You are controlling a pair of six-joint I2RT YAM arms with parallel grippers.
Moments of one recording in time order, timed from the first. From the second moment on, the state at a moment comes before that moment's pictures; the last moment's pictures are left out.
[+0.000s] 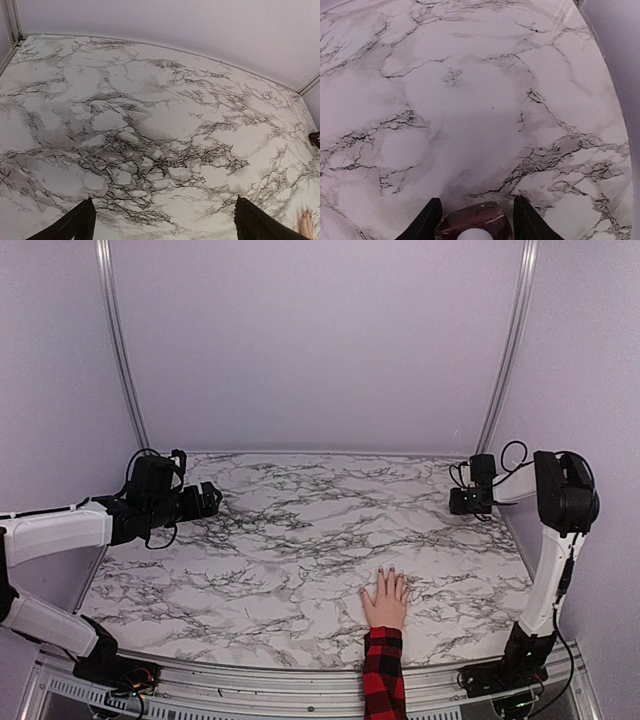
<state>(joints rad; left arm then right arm) -0.47 1.30 0.74 -0.01 -0.15 -0.48 -0.03 2.04 1.18 0.04 0.05 0.02</state>
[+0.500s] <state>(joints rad) -0.47 1.30 0.74 -0.01 -0.15 -0.48 -0.01 2.03 1.17 0.04 0.03 0.02</state>
